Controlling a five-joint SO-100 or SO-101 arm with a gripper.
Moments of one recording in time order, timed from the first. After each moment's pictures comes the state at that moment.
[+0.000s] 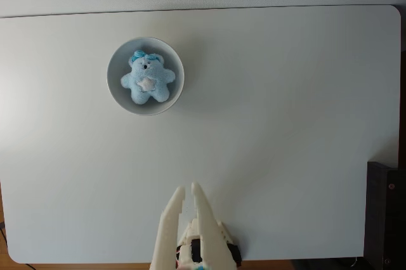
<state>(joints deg) -5.0 96.2 9.6 102.6 80.3</state>
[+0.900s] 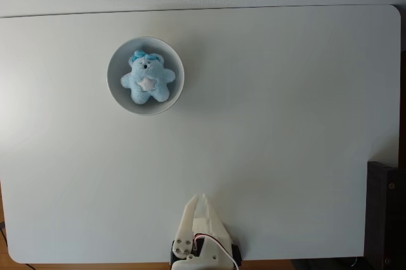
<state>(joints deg) -5.0 149.6 104.7 92.9 80.7</state>
